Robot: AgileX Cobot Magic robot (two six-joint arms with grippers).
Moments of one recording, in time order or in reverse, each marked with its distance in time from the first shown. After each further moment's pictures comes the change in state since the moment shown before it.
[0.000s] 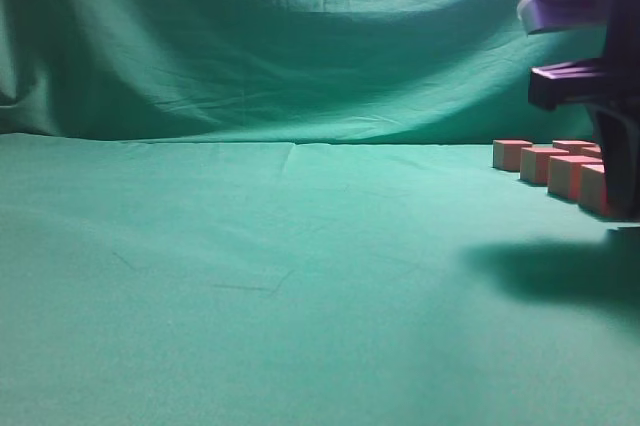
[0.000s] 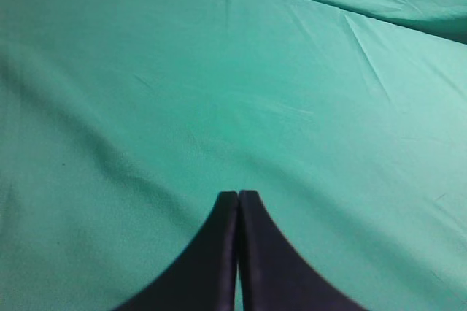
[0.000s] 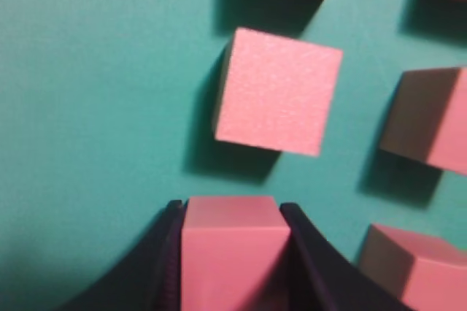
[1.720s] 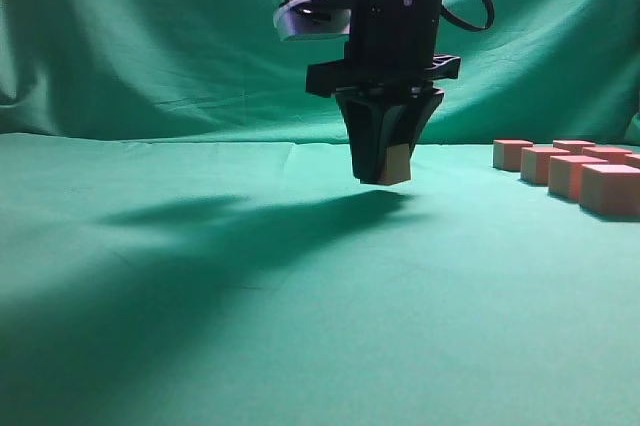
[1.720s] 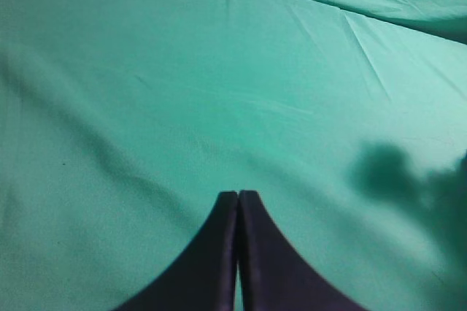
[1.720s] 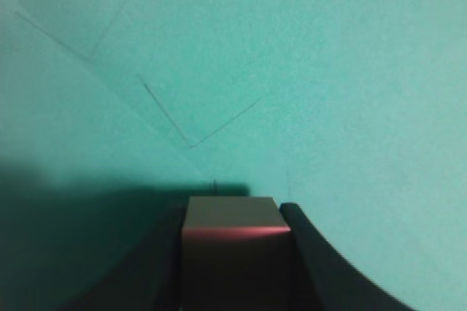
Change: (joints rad) left arm 0.000 0.000 0.000 0.000 0.000 0.000; right arm 0.154 0.454 -0.790 0.241 0.308 -0.674
